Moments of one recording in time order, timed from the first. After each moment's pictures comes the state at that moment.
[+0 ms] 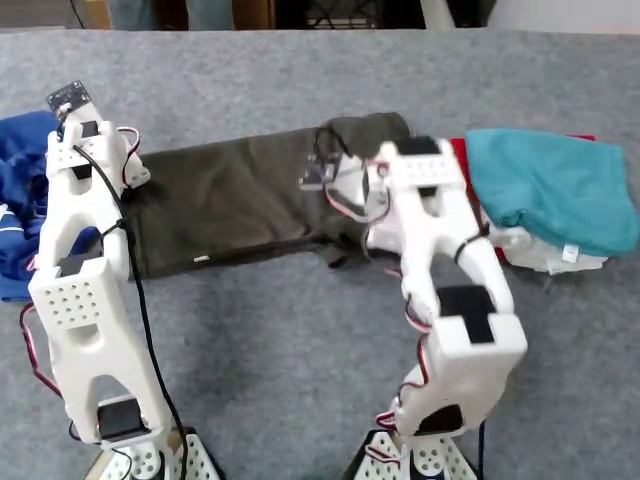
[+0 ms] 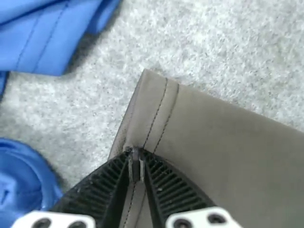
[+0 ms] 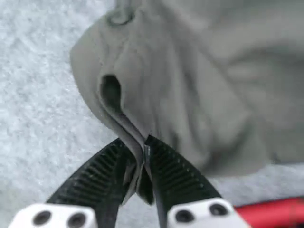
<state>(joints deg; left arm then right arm) -18.9 40.8 -23.5 66.2 19.3 -5.2 18.0 1.7 80.2 68.4</state>
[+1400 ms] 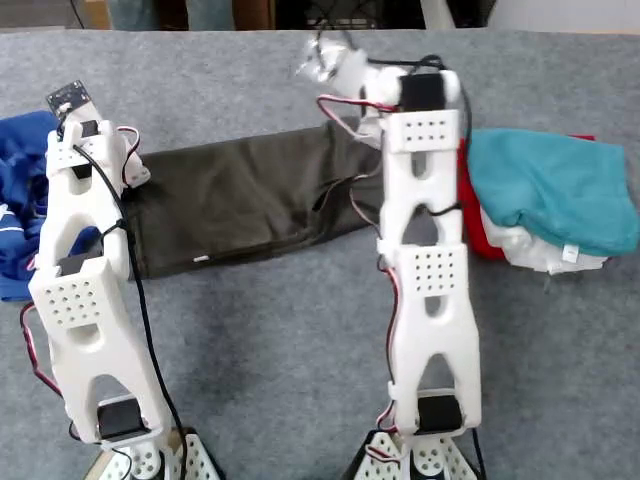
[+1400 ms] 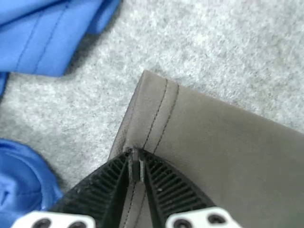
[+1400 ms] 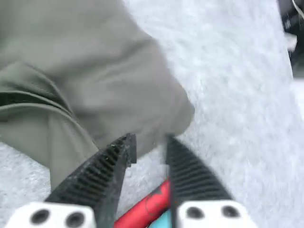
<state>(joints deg) -18.9 40.9 -24.2 66.5 19.3 -4.3 62.0 -92.9 100.8 56.6</state>
